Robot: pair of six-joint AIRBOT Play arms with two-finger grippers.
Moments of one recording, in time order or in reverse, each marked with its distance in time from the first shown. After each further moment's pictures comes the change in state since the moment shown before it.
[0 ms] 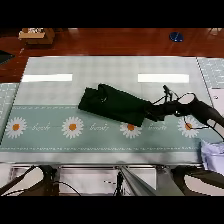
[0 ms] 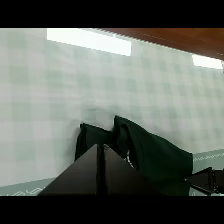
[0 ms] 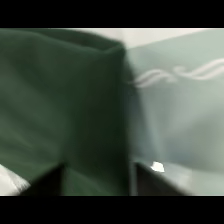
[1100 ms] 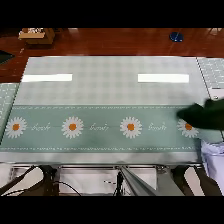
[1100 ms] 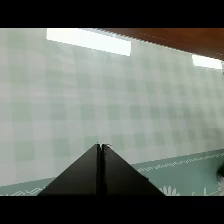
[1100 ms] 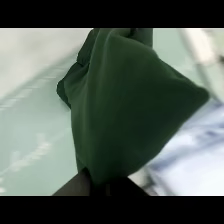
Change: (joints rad) left arm 0.000 0.000 0.000 0.000 -0.001 -0.001; right arm -0.793 0.589 0.634 -0.783 0.932 0.123
